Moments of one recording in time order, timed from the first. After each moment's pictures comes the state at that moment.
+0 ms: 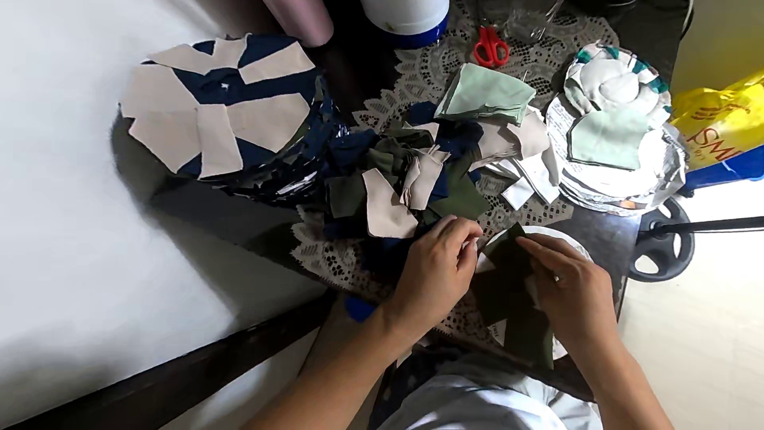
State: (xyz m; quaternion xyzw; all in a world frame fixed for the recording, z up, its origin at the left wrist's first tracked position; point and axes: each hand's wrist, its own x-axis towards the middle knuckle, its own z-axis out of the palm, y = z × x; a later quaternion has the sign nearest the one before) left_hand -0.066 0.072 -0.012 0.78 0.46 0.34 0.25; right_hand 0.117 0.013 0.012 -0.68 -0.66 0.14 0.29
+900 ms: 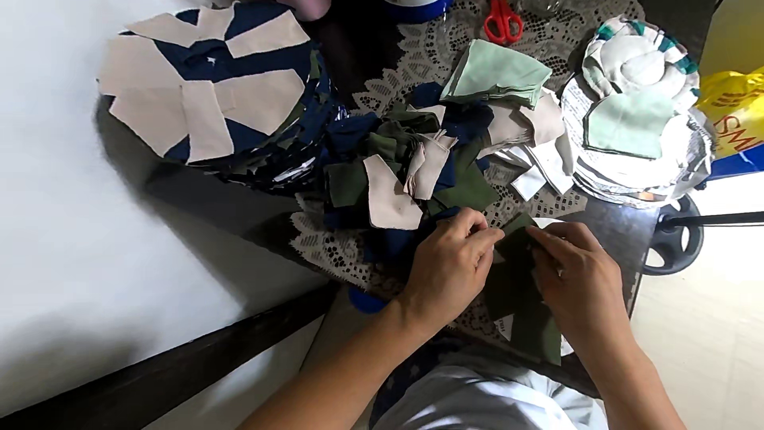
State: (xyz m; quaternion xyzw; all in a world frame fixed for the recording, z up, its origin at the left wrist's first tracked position) left_hand -0.059 0.067 -0.022 0.82 0.45 0.32 0.18; right_hand 0.110 0.017 0.015 -0.70 -0.66 0.12 0.24
